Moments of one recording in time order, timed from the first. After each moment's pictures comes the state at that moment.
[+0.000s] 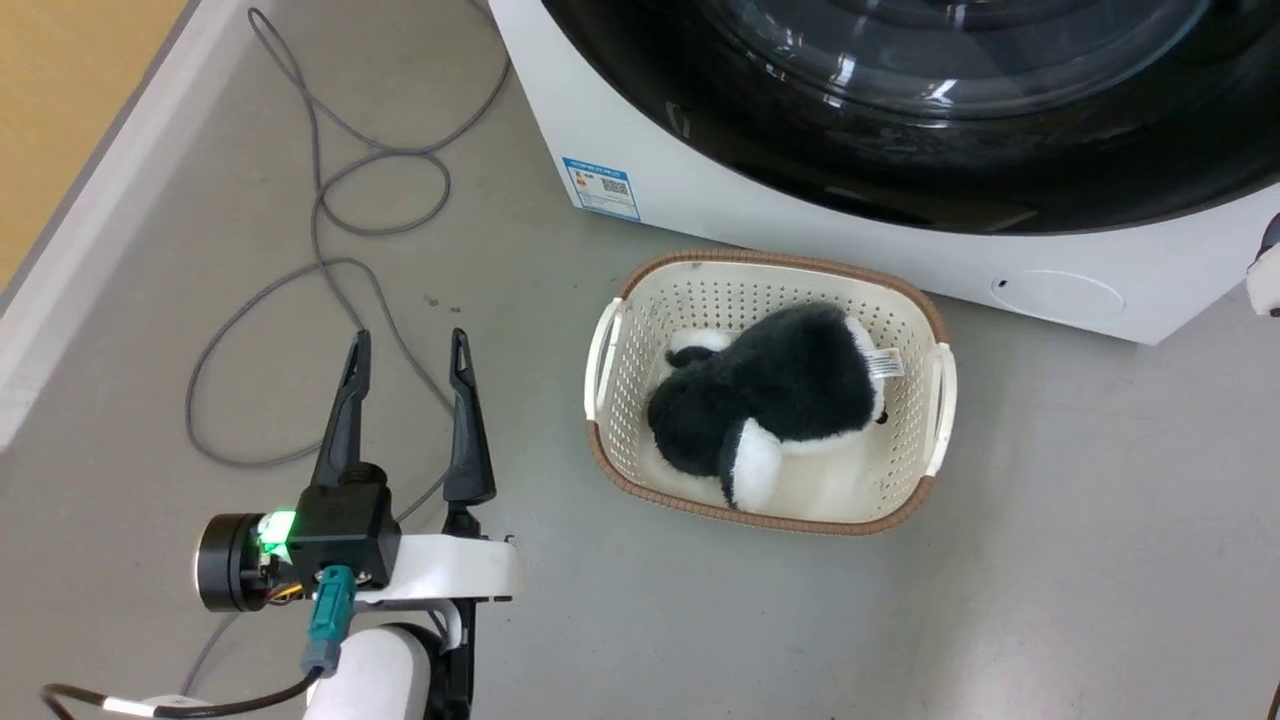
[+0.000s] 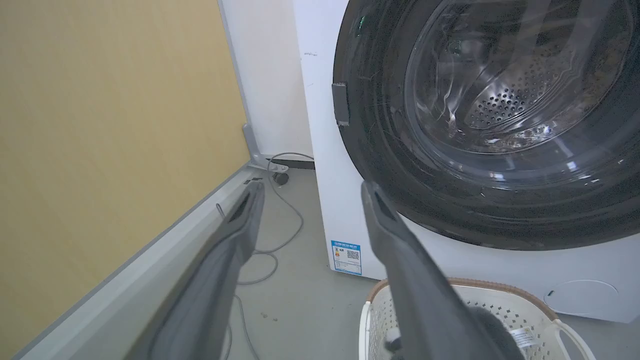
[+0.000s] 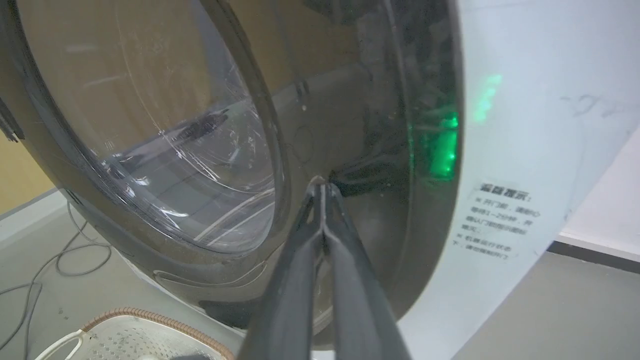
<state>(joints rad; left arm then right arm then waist) -0.19 0.05 -0.18 0.00 -0.06 0.23 -0.26 -0.87 -0.44 0.06 0.79 0.26 0.13 -0.26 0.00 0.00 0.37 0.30</state>
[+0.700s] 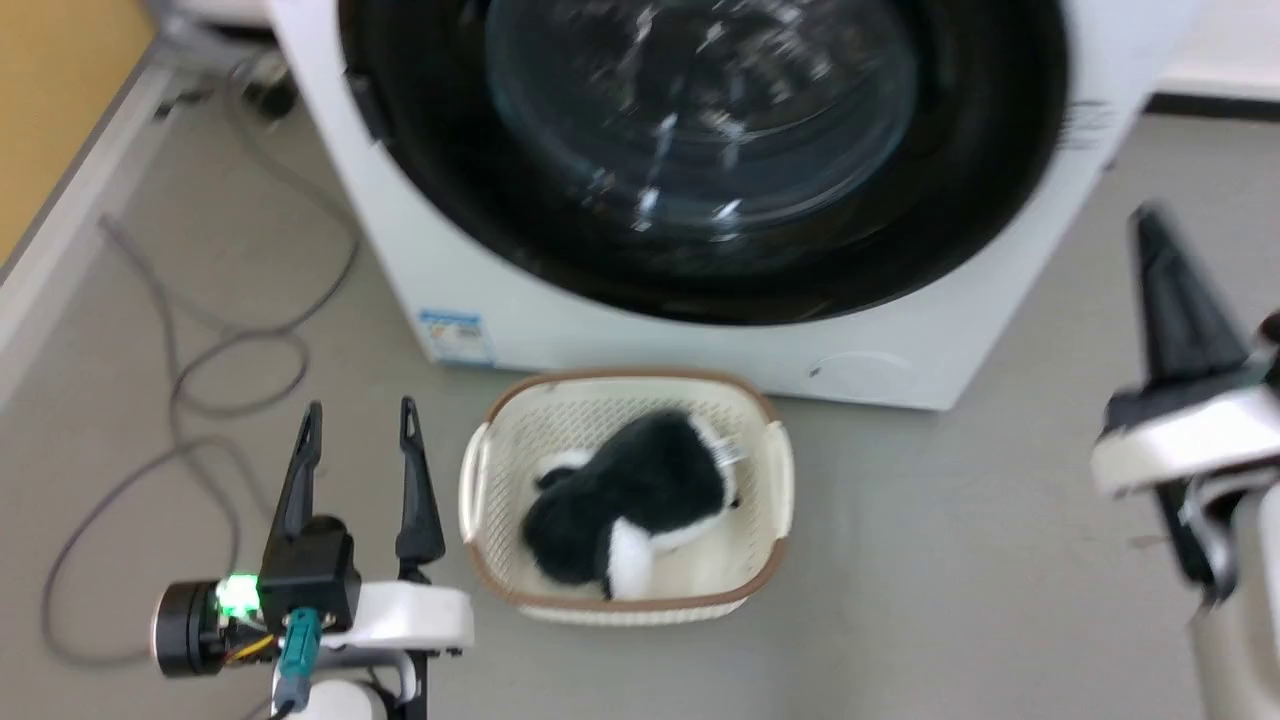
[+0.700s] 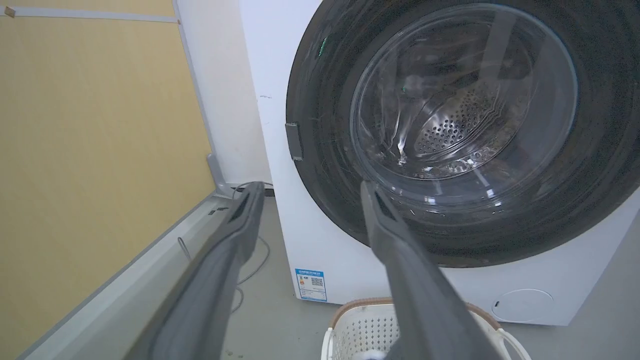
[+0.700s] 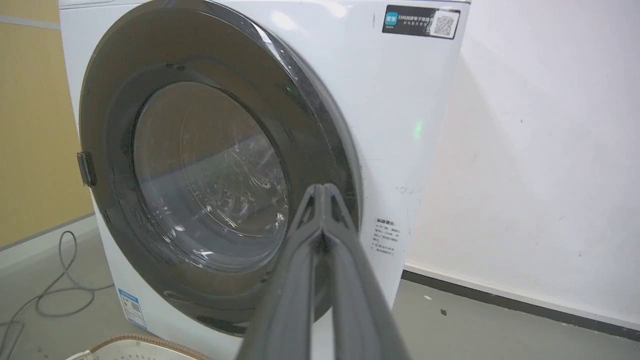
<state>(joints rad) -0.11 0.08 -0.10 0.04 -0.03 0.22 -0.26 -0.45 -0.23 -0.05 0.26 0.11 0.13 -0.26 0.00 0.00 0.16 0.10</state>
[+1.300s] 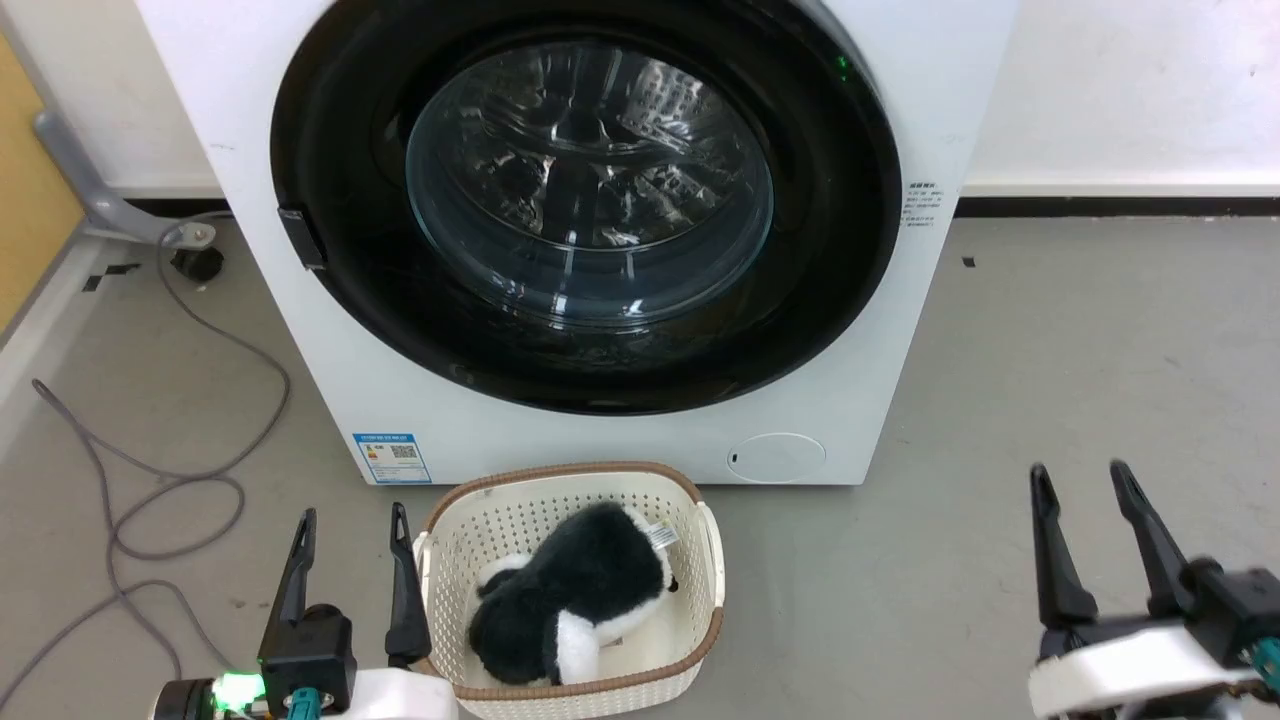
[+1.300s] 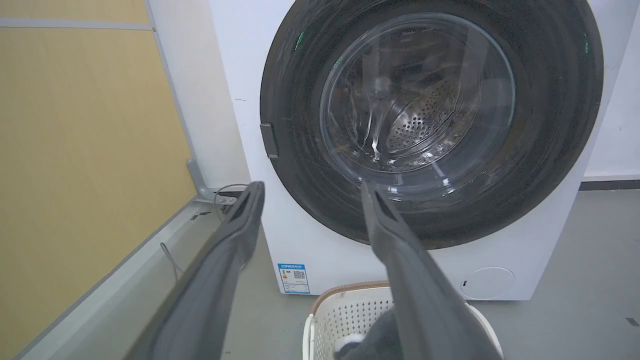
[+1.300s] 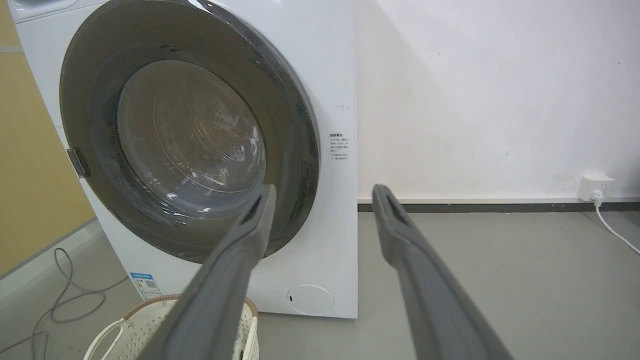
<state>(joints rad) 0.03 0.09 -0.09 0.07 -0.02 0.23 -0.26 -0.04 -0.06 -0.09 0.13 0.12 0.13 -0.26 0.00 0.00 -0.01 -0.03</state>
